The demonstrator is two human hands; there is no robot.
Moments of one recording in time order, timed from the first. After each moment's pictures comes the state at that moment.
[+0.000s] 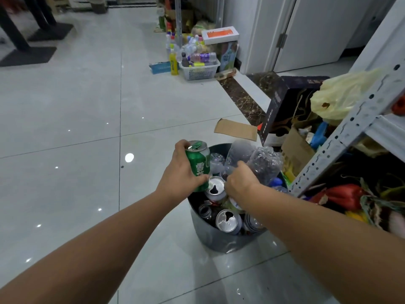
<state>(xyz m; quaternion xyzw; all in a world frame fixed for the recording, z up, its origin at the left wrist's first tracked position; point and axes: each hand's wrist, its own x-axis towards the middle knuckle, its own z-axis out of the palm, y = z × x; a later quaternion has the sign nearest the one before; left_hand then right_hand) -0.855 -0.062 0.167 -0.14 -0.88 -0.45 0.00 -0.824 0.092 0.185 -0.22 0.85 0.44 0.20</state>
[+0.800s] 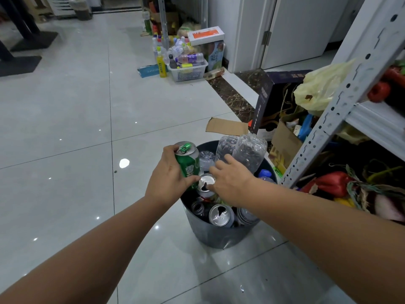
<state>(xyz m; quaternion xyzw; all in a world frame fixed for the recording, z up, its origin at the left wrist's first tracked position) -0.845 -0.064 0.163 -0.17 -0.90 -0.39 0.08 -0.800 0.097 0.212 -0.25 0.90 0.33 0.13</state>
